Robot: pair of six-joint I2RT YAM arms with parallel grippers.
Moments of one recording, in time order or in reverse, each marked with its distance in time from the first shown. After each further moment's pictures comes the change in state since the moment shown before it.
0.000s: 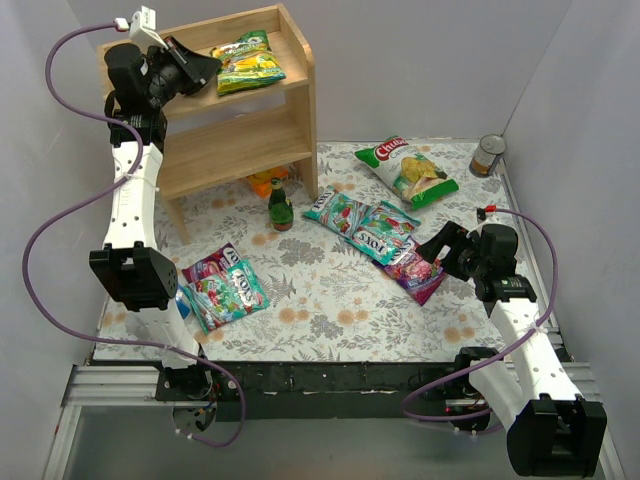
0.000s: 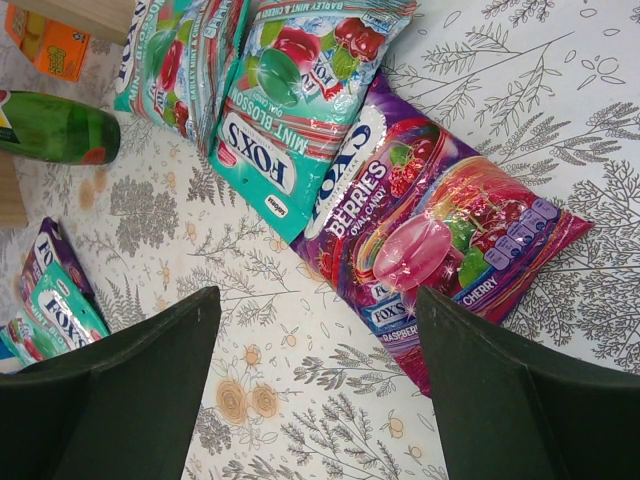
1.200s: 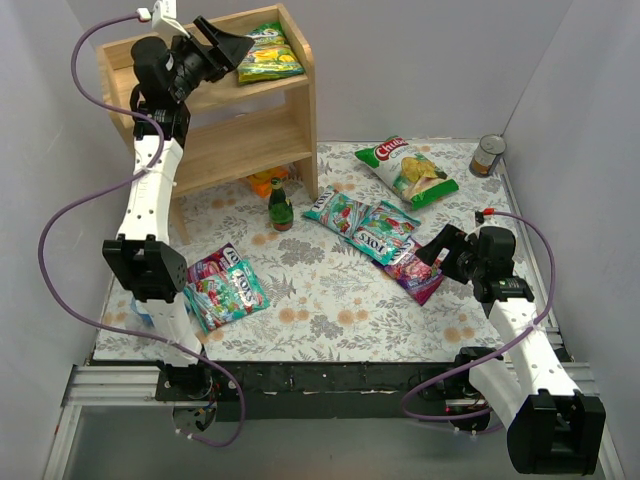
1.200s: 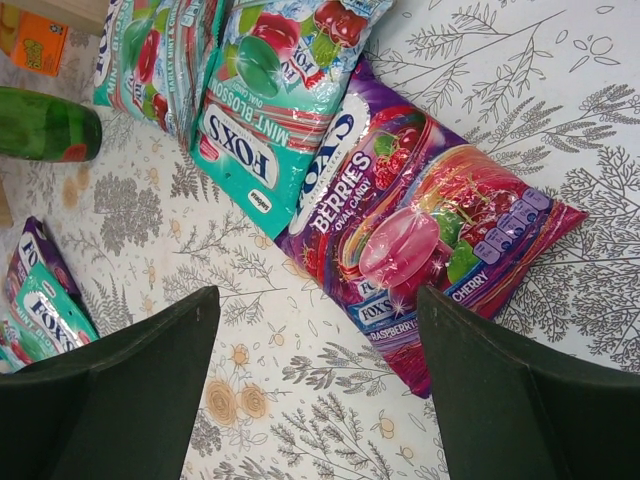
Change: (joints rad) left arm -0.100 0.084 0.089 0.111 -0.066 -0.104; right arm 0.000 0.013 -0.031 0.022 0.005 0.000
